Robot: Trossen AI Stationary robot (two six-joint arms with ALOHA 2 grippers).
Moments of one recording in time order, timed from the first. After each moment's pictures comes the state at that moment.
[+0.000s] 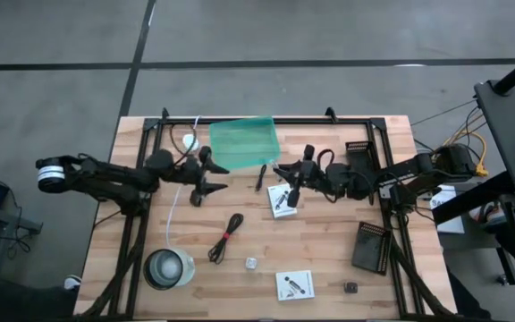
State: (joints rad) left arm 0.32 1.18 0.23 1.08 0.44 -0.10; right arm 0.02 1.44 0.61 0.81 0.36 -0.02
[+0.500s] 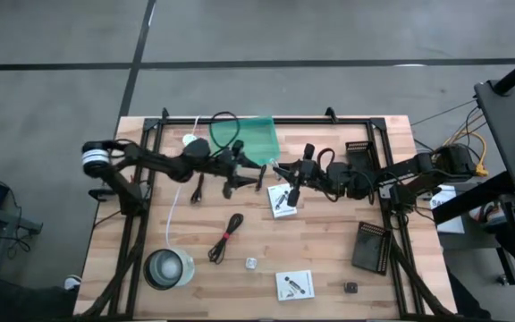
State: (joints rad) left arm 0.32 1.61 0.60 1.09 0.53 -0.07; right arm 0.01 1.44 0.62 0.83 0.36 -0.03
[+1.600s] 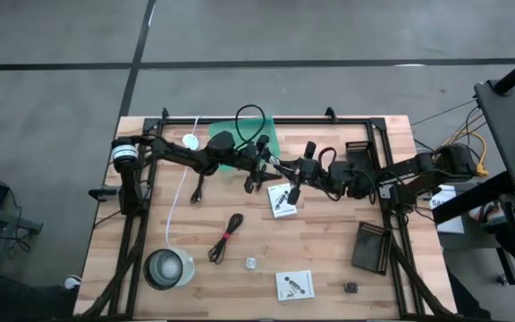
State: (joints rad) left arm 0.32 1.84 0.92 1.09 0.61 -0.07; right arm 0.01 1.43 0.62 0.86 0.36 -0.09
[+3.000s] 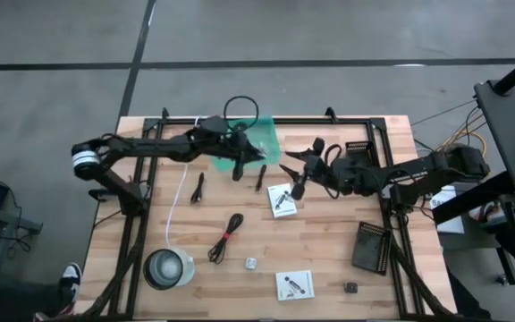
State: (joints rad) left arm 0.41 1.49 0.91 0.27 0.35 0.16; right arm 0.01 1.31 0.64 0.55 0.47 -0.11
